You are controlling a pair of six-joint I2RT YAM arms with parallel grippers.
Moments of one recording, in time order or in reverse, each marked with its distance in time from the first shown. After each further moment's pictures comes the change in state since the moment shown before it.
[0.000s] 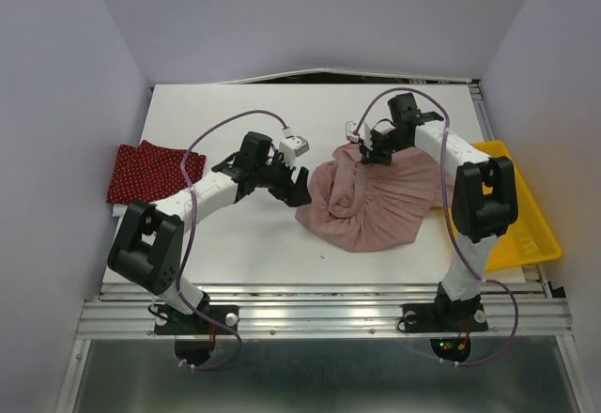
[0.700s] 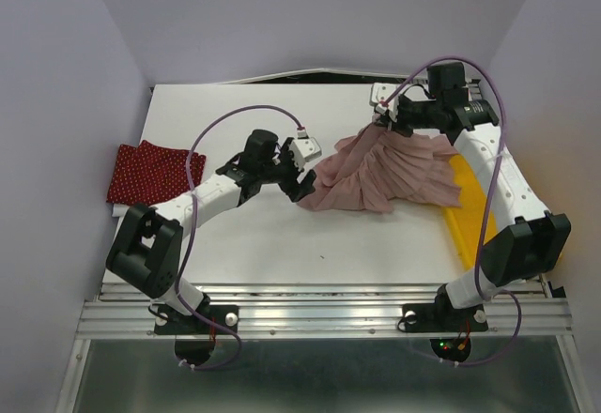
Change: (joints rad) left arm -0.056 -0.021 0.000 0.137 -0.092 0.290; right arm -0.027 -0.367 0.116 -0.051 -0.040 0.140
